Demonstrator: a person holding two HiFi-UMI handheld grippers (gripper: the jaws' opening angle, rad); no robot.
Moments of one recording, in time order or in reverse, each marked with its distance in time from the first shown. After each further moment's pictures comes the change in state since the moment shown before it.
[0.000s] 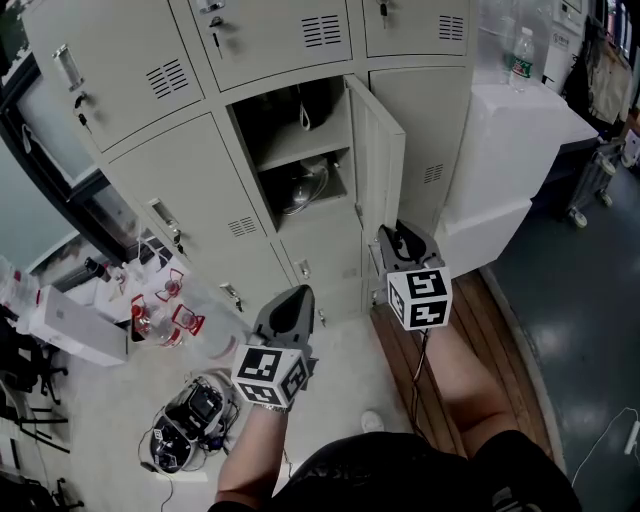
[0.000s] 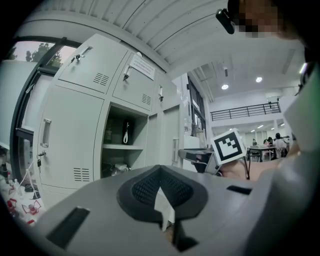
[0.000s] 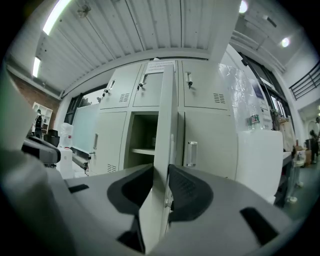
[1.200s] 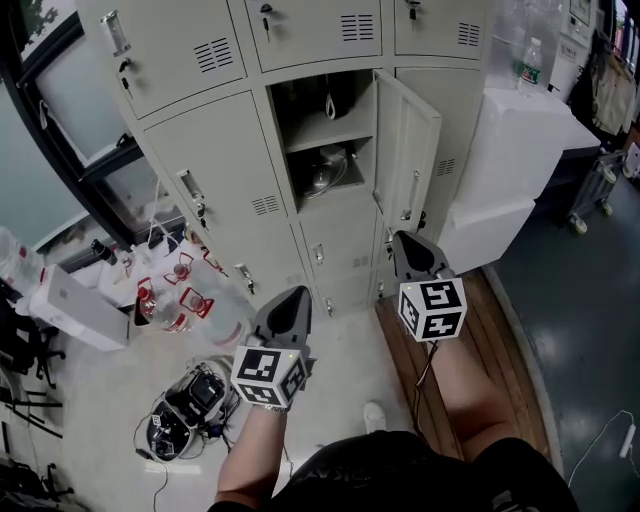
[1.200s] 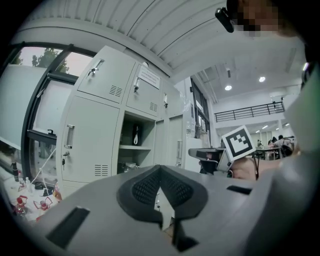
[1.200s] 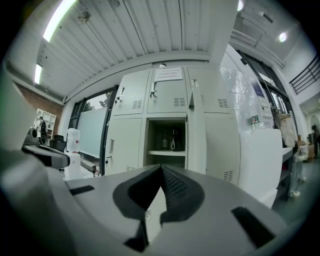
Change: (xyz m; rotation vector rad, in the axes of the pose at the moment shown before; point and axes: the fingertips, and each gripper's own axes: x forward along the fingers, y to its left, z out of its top) left arm -0.088 0.016 -0.007 -0.013 -0.019 0.055; right arm -0.063 0.068 0.010 0.034 -0.003 0.038
